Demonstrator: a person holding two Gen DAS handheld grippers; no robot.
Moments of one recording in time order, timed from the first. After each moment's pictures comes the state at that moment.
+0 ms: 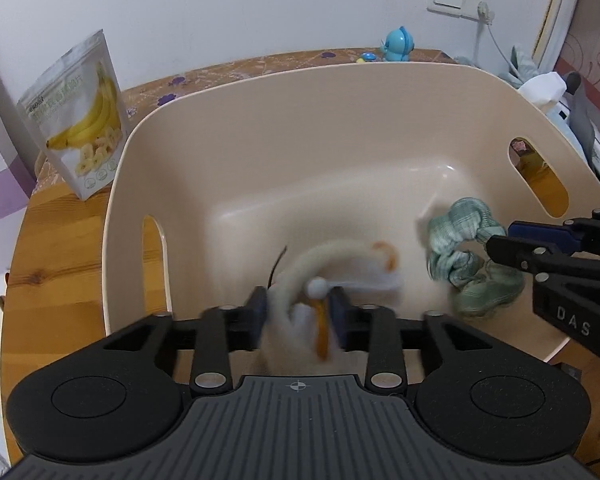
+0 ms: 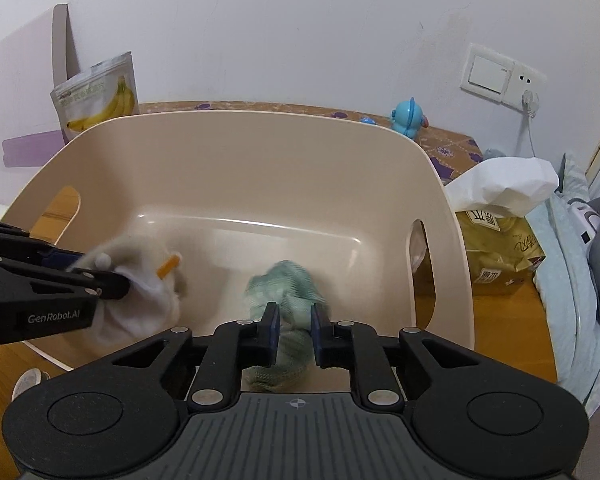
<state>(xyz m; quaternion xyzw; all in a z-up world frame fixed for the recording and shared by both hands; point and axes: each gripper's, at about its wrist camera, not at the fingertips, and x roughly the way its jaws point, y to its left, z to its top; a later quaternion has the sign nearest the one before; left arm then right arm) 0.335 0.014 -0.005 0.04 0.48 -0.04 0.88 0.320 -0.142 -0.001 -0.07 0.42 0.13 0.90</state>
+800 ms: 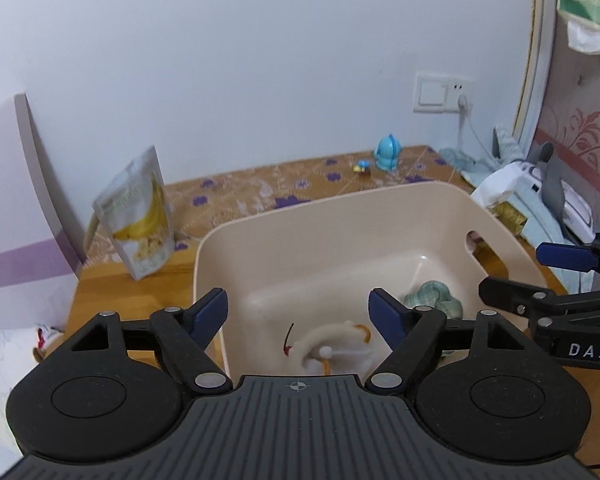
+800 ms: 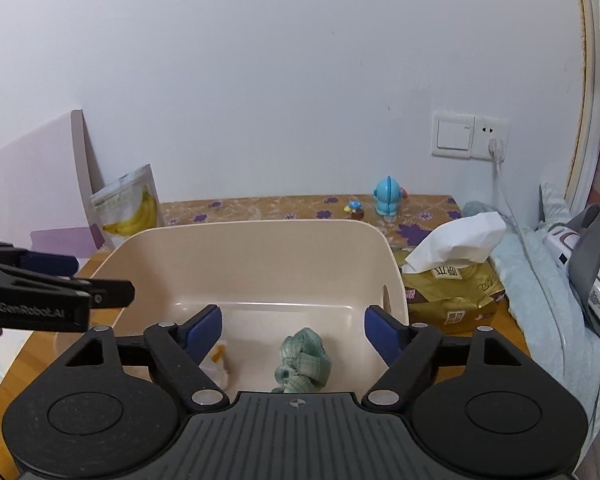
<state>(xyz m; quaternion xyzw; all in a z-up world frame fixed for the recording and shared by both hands) 0.275 0.014 0.090 0.05 0.35 -0.04 0.93 0.272 -0.178 0.063 0.01 0.31 0.14 0.94</state>
